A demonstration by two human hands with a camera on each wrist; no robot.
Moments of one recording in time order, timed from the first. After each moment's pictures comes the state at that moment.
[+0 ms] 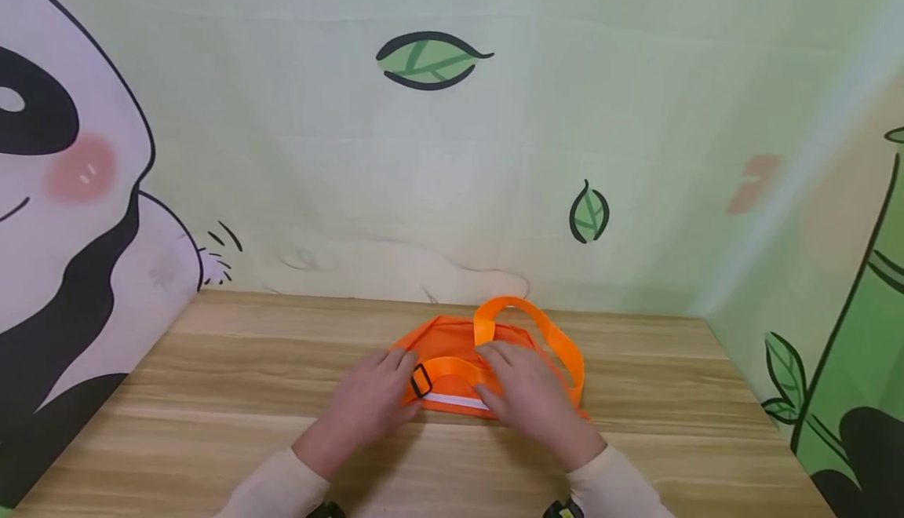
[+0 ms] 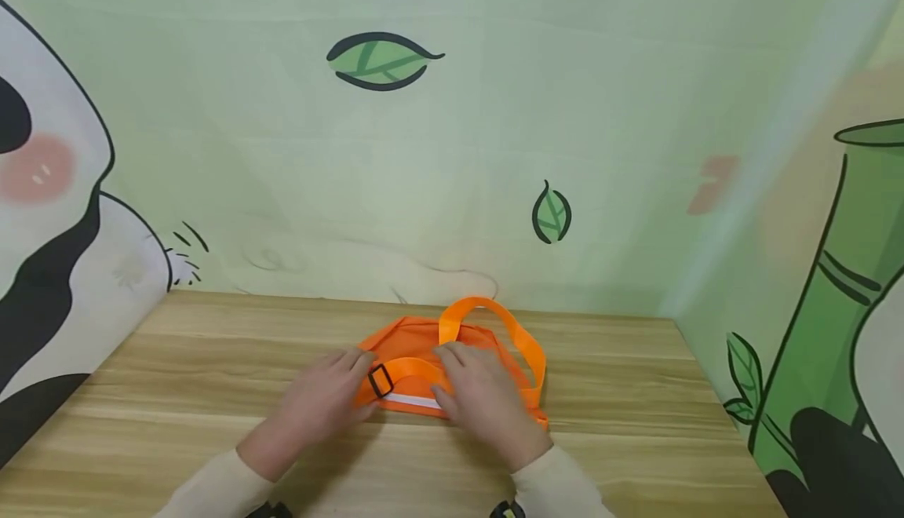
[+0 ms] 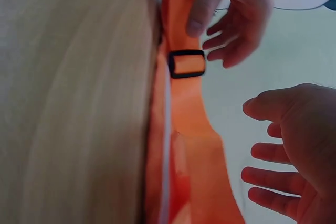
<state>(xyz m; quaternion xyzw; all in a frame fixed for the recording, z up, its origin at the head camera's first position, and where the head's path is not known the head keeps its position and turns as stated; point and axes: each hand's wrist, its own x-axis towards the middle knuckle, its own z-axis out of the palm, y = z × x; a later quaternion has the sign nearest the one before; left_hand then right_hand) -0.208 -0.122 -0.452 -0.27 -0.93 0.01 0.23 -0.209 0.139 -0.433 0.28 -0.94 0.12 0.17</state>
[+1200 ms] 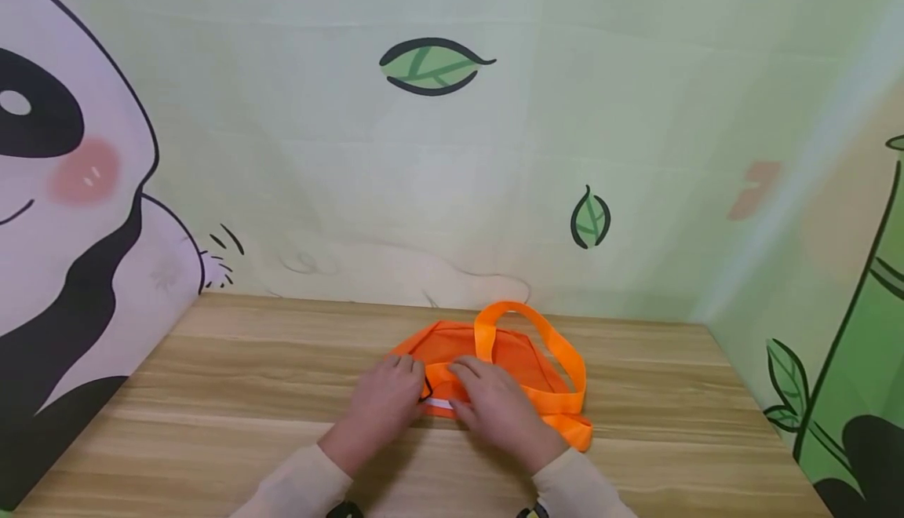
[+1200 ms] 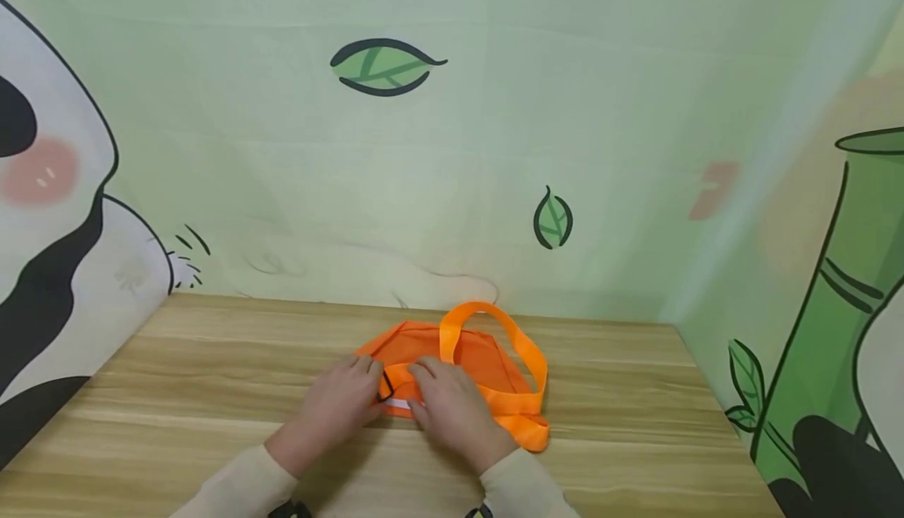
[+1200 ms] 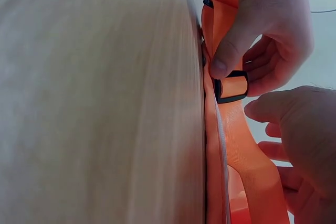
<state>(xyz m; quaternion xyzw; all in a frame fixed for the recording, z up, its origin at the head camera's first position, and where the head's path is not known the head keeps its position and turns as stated) -0.219 -0.101 -0.464 -0.23 -0.95 0.05 0.21 -0.221 0.104 -0.460 0.30 -0.94 0.13 0.08</state>
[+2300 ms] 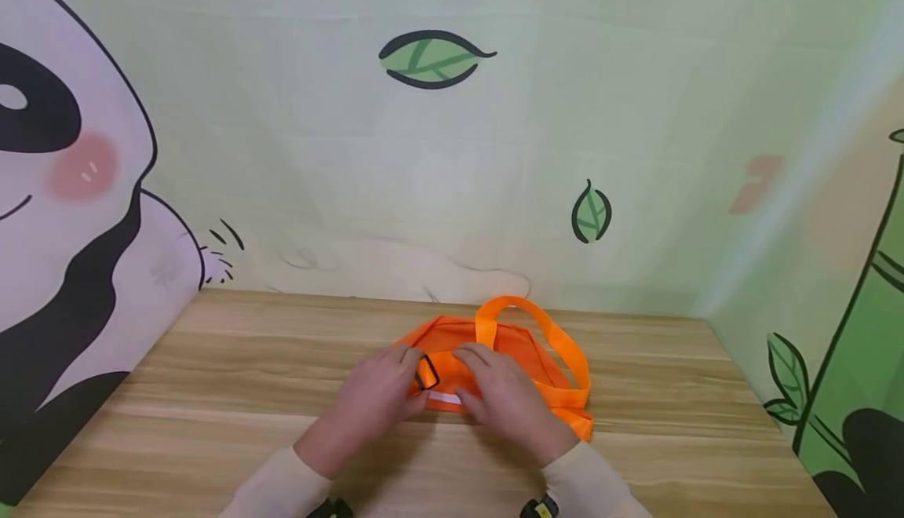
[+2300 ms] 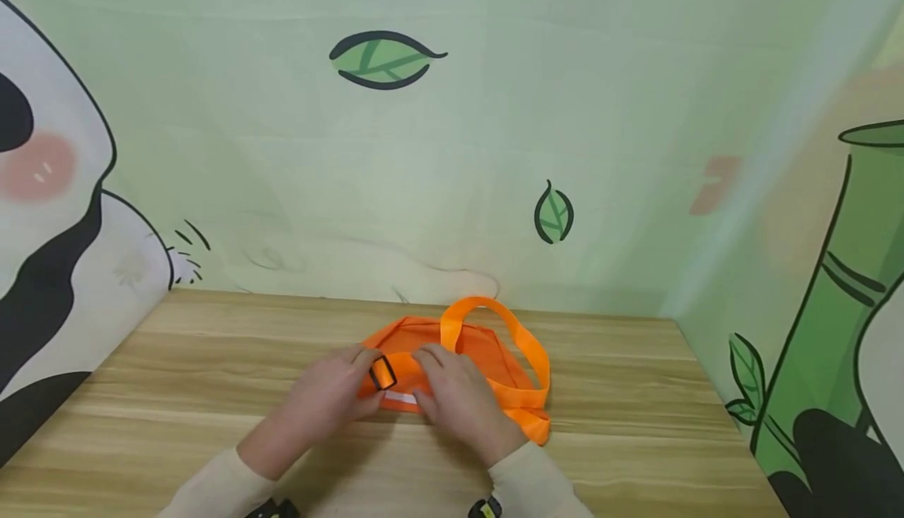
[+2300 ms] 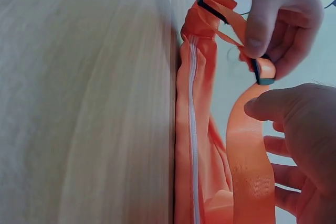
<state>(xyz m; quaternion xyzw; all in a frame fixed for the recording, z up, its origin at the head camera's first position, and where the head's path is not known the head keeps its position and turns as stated) -0.209 -0.114 -0.439 -0.29 -0.91 -0.04 0.28 -0.217 0.111 -0.445 0.29 -0.93 0.18 0.11</state>
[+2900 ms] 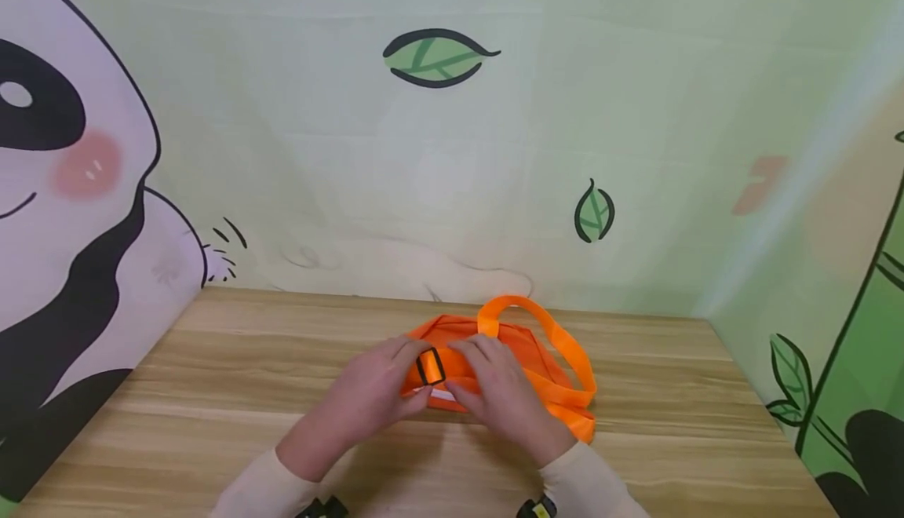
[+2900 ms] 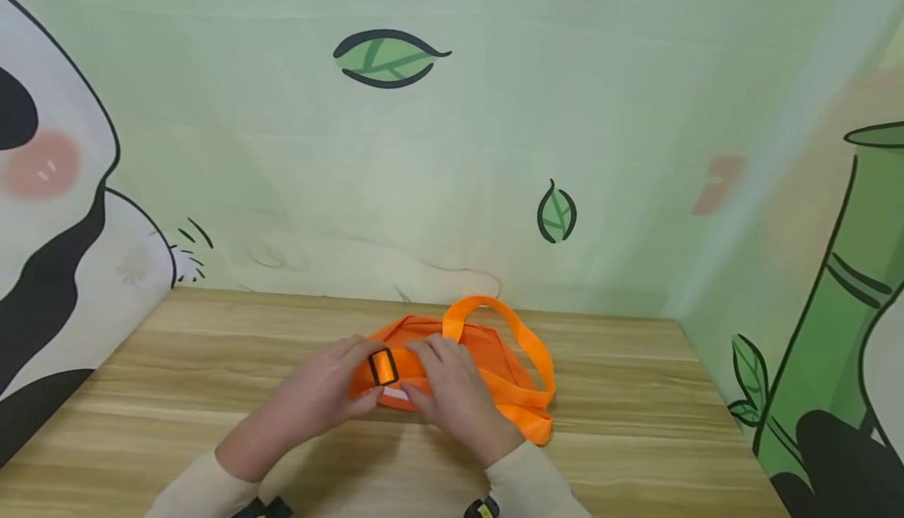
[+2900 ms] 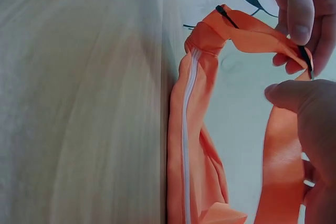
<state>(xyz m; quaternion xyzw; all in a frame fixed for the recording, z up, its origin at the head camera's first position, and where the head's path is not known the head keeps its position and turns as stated) -0.194 -0.121 -0.409 -0.33 -0.90 -0.15 0.24 -0.213 0.103 -0.439 0.30 -0.91 0.23 0.16</state>
